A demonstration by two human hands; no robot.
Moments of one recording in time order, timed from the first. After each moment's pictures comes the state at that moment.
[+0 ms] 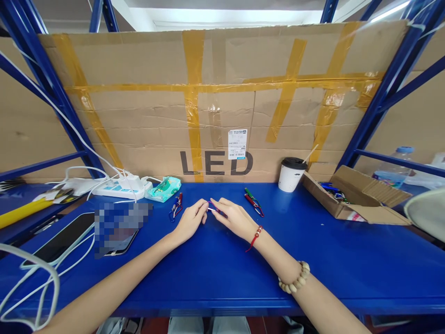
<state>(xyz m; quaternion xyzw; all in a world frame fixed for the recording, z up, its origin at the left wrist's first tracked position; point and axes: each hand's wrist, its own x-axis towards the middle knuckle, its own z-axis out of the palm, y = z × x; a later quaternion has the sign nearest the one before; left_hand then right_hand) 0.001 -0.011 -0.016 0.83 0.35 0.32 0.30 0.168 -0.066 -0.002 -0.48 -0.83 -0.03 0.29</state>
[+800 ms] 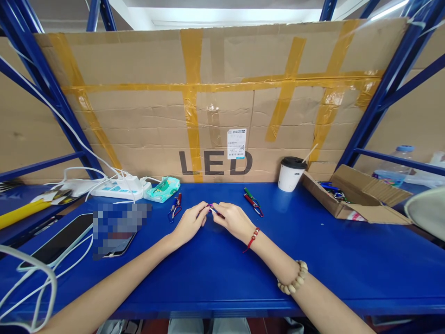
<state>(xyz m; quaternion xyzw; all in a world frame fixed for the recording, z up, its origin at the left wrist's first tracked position) 0.003 -0.013 -0.019 0.85 0.33 0.32 0.26 0.165 -0.061 -0.010 -0.48 -0.83 -0.07 0.28</state>
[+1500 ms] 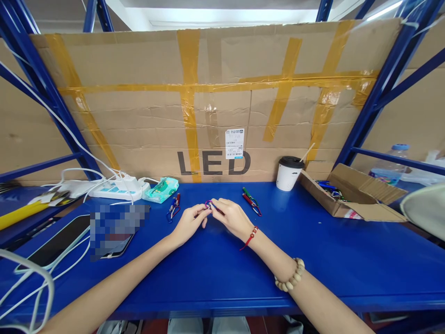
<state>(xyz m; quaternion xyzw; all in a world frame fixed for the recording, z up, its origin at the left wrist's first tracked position) 0.006 -0.016 -0.016 0.82 0.28 0.35 0.36 0.166 -0.060 -0.009 -0.46 -0.81 -0.04 0.36</state>
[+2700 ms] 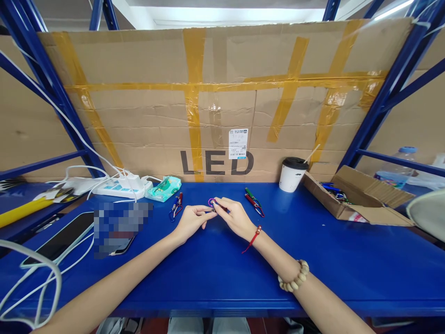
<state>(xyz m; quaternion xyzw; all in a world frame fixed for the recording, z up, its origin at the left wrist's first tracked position) 0.010 -0.015 -0.021 0.68 0.35 0.38 0.52 0.163 -0.060 -0.006 -0.48 -0.78 0.06 0.41</state>
